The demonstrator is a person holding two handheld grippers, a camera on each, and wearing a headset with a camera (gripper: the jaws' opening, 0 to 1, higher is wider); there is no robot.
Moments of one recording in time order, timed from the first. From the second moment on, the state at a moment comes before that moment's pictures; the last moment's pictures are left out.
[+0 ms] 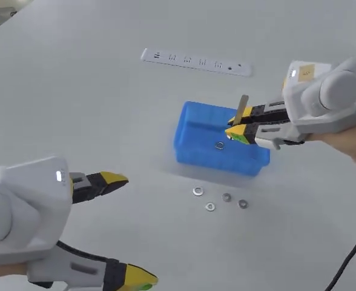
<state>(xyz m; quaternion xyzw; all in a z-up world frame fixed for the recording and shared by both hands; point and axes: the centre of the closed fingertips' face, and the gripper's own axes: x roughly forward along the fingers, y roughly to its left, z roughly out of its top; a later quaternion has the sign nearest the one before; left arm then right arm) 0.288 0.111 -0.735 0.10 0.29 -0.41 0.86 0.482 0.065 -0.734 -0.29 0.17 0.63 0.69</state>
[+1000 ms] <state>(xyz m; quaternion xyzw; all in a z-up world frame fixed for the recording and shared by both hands) 0.290 0.115 -0.740 0.10 0.30 -0.40 0.86 0.490 0.063 -0.763 -0.28 0.22 0.62 0.70</state>
